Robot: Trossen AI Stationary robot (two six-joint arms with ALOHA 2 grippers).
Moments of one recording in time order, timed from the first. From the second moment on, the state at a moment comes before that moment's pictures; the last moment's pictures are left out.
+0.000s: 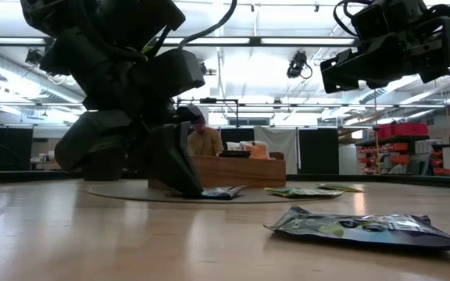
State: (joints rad) left arm -0.33 1.85 0.86 0.15 -0.25 0.14; right arm -0.09 1.05 0.33 0.40 -0.49 -0.27
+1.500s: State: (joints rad) left arm -0.53 1.85 1.00 0.06 -0.46 0.16; right arm -0.01 1.42 0.35 0.72 -0.53 -0.01
